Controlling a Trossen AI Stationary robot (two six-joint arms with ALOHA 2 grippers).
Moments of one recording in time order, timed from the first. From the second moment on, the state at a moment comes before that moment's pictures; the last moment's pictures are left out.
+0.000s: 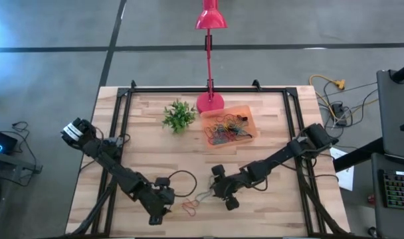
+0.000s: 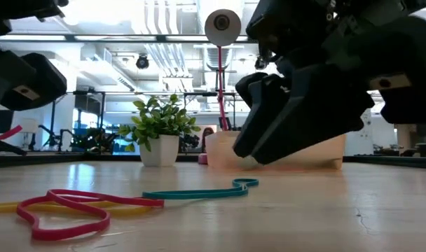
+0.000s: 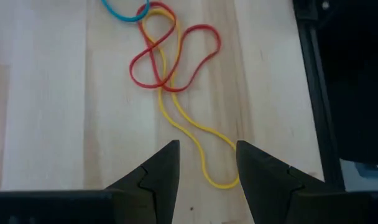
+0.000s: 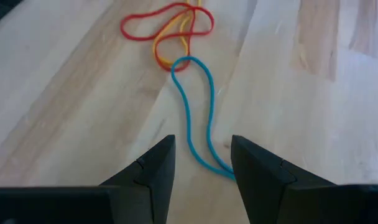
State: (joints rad) left arm -0.73 1.59 0.86 -0.17 -0.13 -0.70; right arm 0.43 1.92 0.98 0.17 0.10 -0.01
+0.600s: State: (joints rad) left arm -0.74 1.59 0.80 -0.17 -0.20 -0.76; right arm 0.42 2.06 0.98 0.37 0.05 0.12
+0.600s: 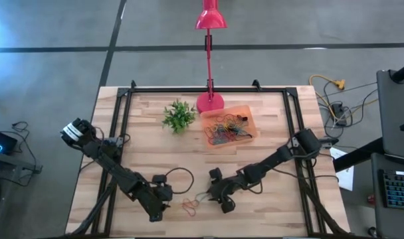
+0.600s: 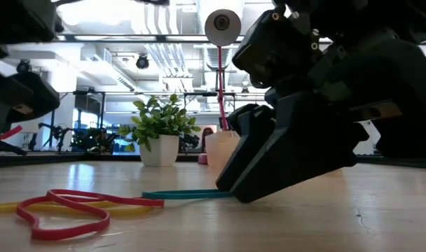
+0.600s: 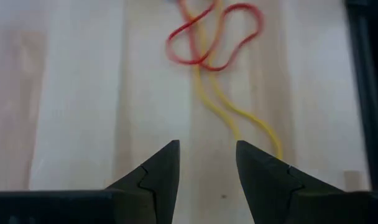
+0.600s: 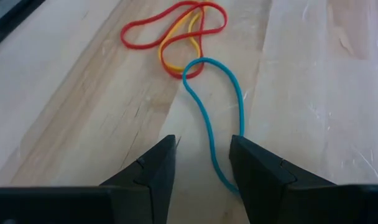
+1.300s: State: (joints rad) left arm -0.79 1.59 0.79 -0.16 -0.38 -0.78; right arm 0.49 2.06 0.98 0.24 0.17 0.47
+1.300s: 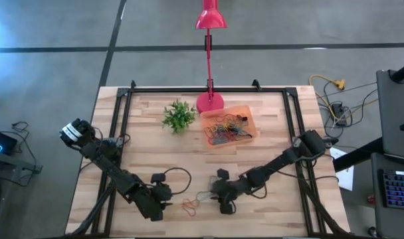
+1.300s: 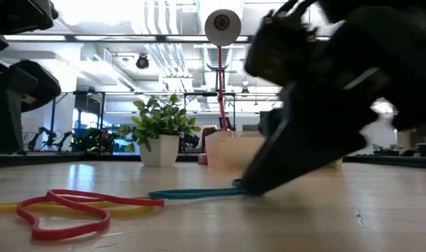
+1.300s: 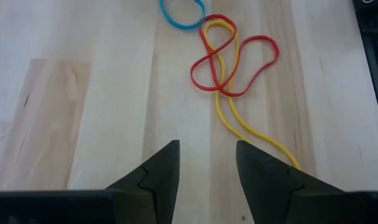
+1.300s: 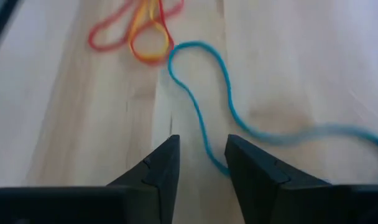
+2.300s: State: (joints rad) left arm -0.79 1.59 0.78 -0.07 -0.47 -0.62; right arm 0.81 1.79 0.92 -0.39 0.65 0.95
